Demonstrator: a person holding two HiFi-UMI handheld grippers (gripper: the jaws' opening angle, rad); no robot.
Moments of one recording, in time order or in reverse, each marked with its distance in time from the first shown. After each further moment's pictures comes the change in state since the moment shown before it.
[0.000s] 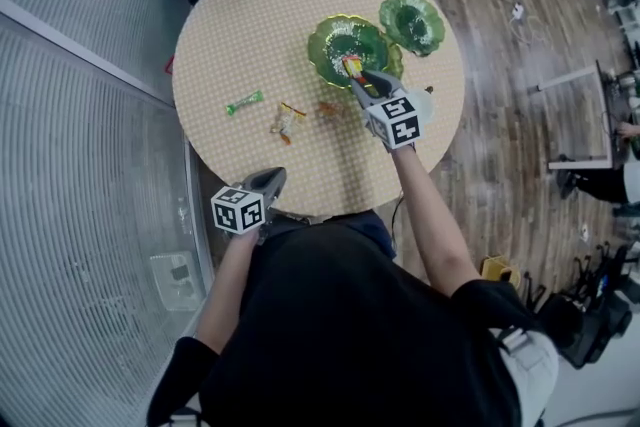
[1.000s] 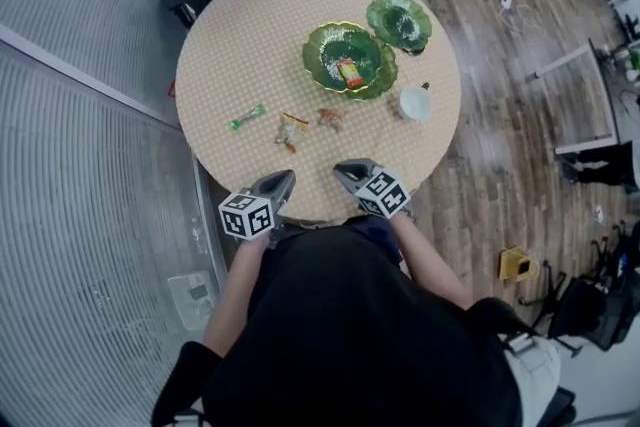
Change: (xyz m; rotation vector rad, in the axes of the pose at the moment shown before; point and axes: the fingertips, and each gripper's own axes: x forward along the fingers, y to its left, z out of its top) left arm -0.004 -0.018 0.023 0.038 -0.044 -0.067; right arm -0.057 0.172 -0.140 0.104 0.155 0.328
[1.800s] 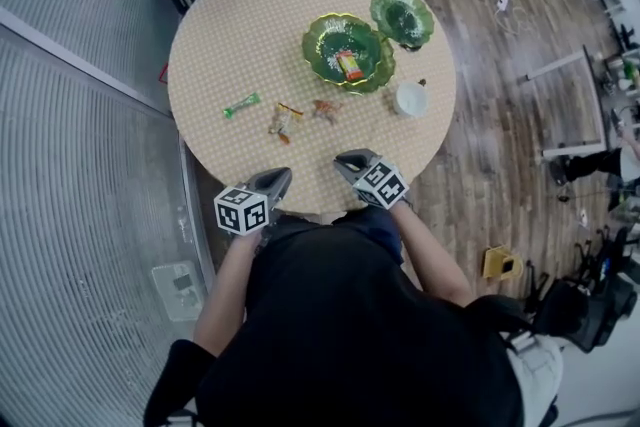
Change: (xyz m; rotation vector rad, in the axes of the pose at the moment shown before) left arm 0.000 -0.002 -0.019 -0.005 0.052 -0.031; right arm -0.003 -0.014 -0.013 -0.087 0.121 -0.007
